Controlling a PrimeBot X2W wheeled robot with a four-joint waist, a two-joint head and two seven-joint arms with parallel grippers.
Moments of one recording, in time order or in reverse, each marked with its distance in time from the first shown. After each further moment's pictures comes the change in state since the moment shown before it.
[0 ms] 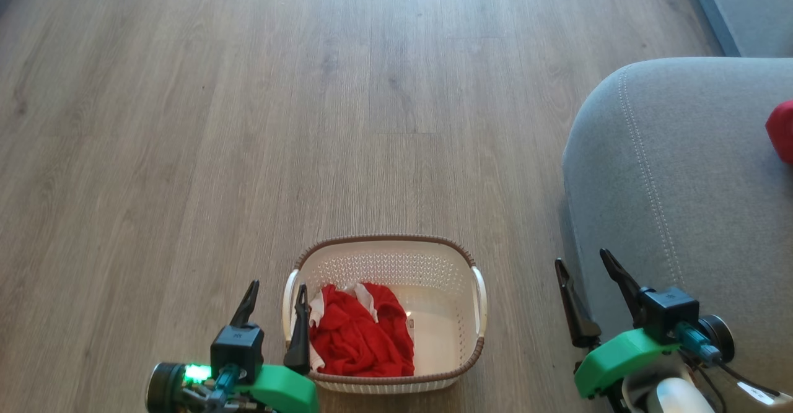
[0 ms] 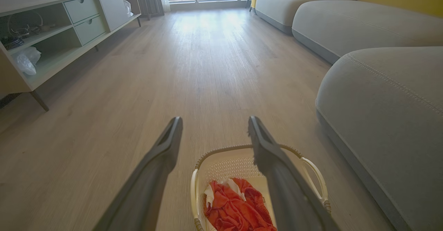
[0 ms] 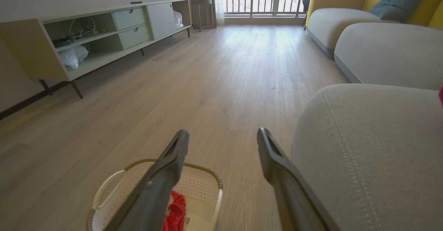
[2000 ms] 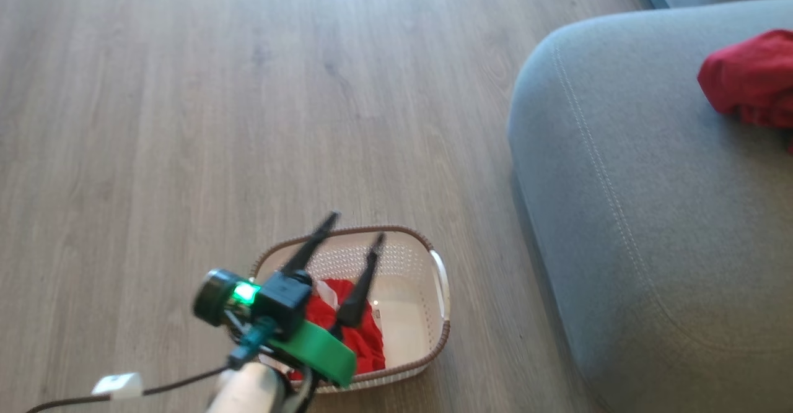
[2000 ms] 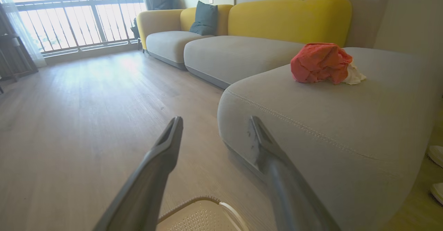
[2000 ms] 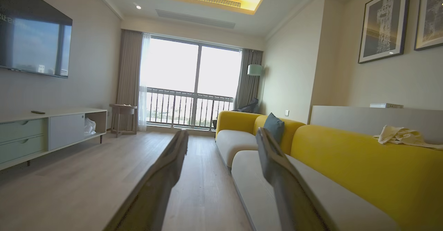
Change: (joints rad) left arm -0.156 0.008 -0.121 -0.089 0.016 -0.246 0.000; right arm -0.708 -0.458 -0.029 0.129 0.326 0.000 0.000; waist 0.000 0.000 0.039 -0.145
